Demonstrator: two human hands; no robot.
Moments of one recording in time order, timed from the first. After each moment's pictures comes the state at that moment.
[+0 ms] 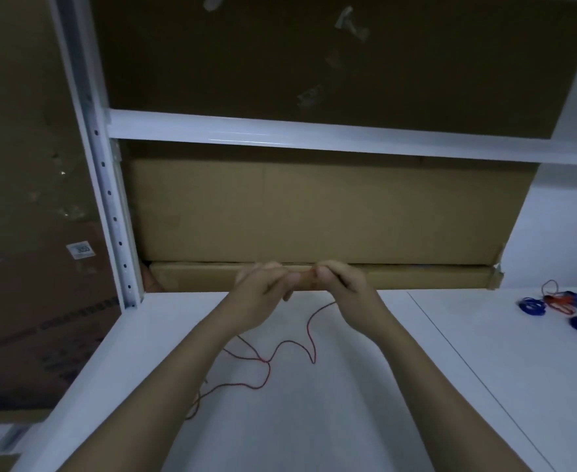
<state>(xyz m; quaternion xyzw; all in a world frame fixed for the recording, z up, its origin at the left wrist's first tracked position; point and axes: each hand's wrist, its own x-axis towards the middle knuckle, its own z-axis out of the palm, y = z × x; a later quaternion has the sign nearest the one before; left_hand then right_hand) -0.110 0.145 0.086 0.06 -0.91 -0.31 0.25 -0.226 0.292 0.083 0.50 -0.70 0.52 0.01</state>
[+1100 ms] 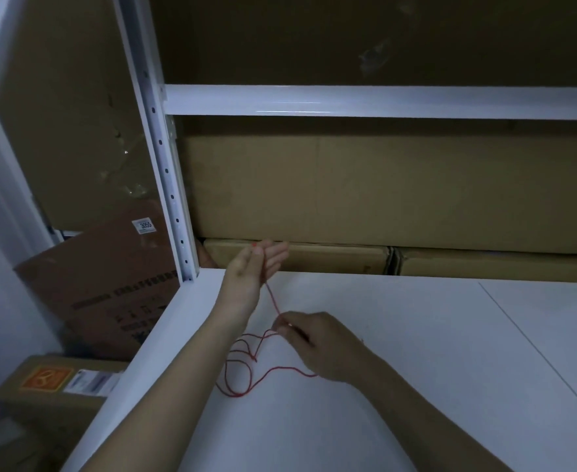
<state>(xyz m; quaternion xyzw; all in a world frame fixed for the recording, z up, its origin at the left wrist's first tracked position) -0.073 0.096 0.061 0.14 -0.63 -0.67 0.38 -0.160 0.223 0.009 0.62 -0.70 0.34 -0.08</state>
